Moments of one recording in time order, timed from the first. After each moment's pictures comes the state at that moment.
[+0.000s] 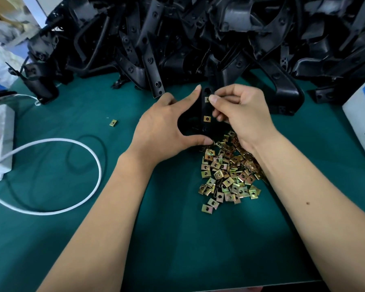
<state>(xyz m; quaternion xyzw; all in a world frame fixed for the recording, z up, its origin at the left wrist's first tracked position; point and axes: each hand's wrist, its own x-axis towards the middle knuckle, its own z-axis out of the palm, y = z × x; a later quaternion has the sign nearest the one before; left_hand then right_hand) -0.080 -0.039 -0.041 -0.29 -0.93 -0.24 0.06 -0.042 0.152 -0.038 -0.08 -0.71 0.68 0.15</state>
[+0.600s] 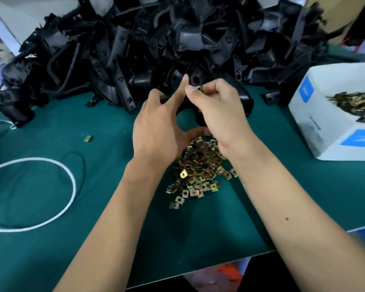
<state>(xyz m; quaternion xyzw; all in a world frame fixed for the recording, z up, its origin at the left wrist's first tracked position) -0.037 0.019 -0.006 -0.26 -0.93 -0.22 0.17 -0.001 0.148 0.008 -0.16 -0.72 0.64 0.20</state>
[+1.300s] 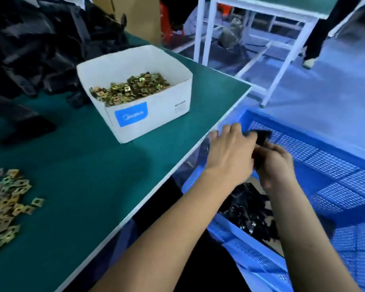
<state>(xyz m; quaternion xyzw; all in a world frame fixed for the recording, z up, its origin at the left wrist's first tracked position) 0.268 0.344 -0.048 -0.69 -0.72 -0.13 0.03 0.378 0.408 -0.103 -0.49 -0.35 0.63 0.49</state>
